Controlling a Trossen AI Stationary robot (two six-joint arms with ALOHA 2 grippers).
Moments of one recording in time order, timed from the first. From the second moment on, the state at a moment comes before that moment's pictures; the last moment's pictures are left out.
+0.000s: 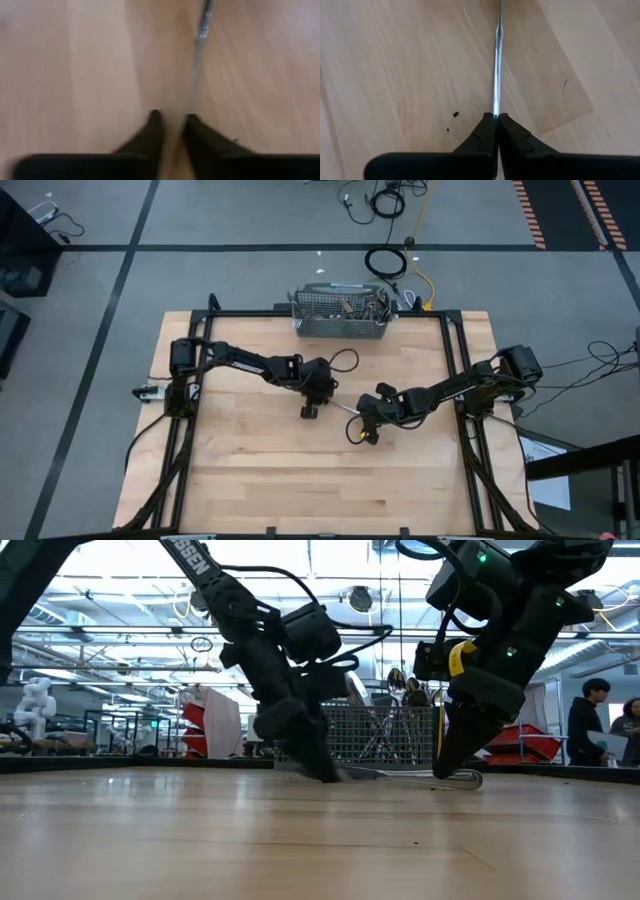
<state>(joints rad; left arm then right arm) 0.16 2.03 1.13 -0.17 0.18 0.33 0.19 1.62 0.73 -0.20 0.26 0.54</state>
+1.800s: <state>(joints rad) 0.33 1.80 1.74 -0.67 -0.65 1.09 0.13 1.10 1.07 -0.77 0.65 0.29</state>
